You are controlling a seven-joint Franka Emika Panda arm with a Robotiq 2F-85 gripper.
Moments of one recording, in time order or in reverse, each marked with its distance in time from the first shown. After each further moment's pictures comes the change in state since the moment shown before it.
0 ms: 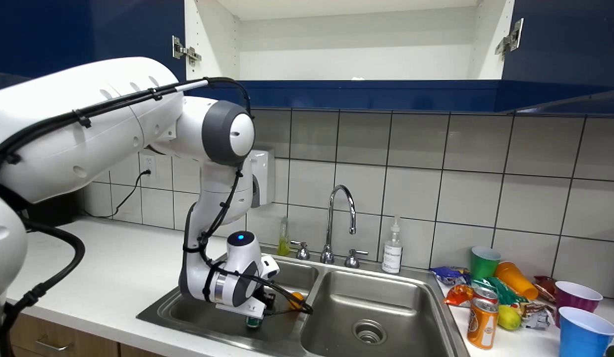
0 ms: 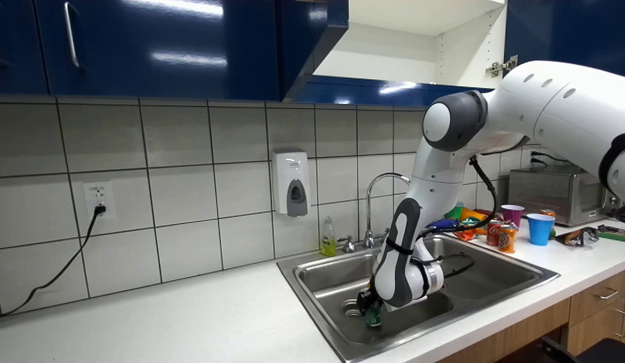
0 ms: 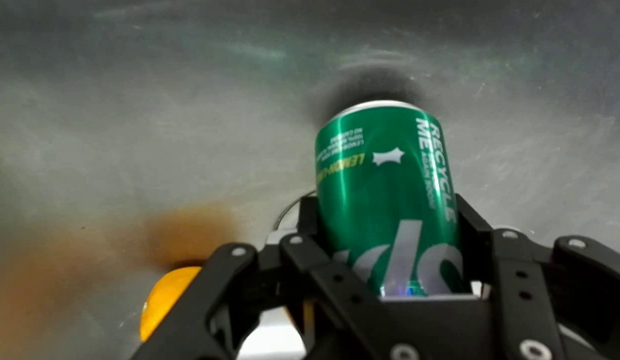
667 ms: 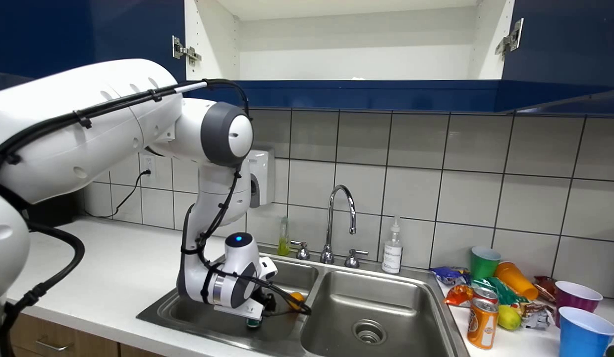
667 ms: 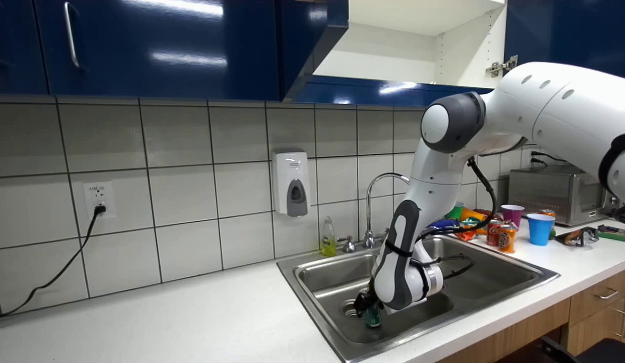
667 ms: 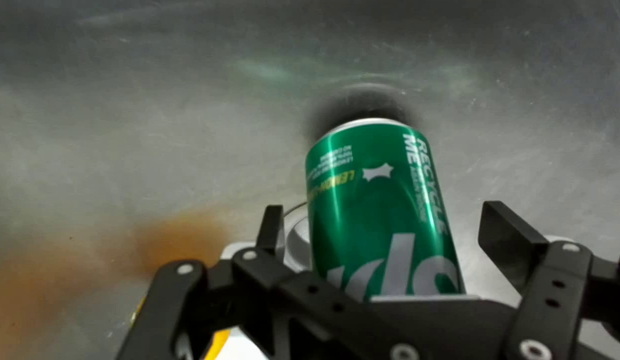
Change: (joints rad) arm 0.015 0.008 -0.006 0.000 0.001 0.000 0.000
